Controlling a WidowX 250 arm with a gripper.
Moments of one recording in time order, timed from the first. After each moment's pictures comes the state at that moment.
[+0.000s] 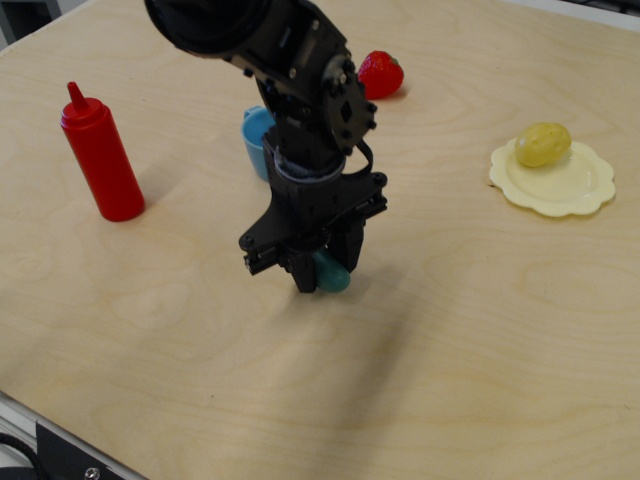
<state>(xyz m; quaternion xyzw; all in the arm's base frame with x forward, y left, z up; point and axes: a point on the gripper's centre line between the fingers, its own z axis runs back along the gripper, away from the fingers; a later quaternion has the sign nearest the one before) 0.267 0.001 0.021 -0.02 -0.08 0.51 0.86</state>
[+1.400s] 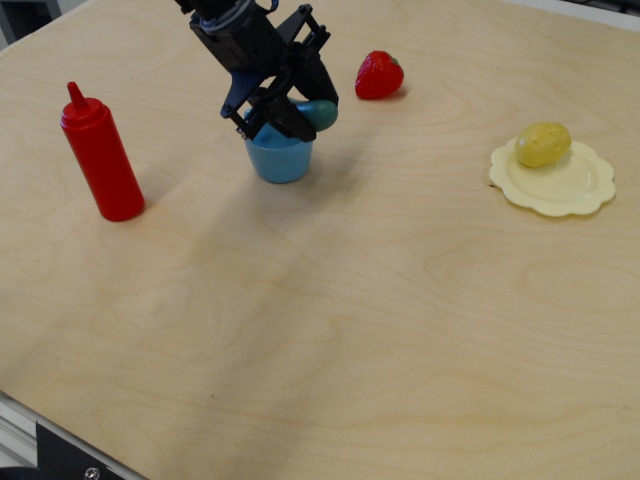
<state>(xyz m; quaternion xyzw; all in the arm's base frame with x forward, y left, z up) 0.353 0.066 0.065 -0.25 -0.02 0.62 0.74</state>
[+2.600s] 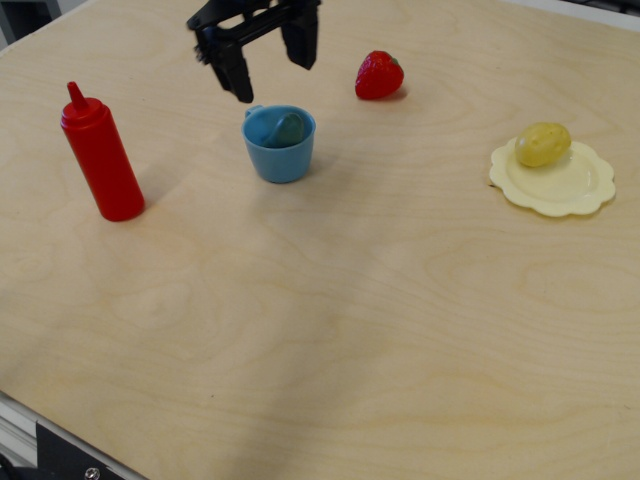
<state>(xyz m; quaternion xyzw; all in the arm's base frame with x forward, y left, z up) 0.348 0.083 0.102 -0.02 -0.05 0.56 0.82</state>
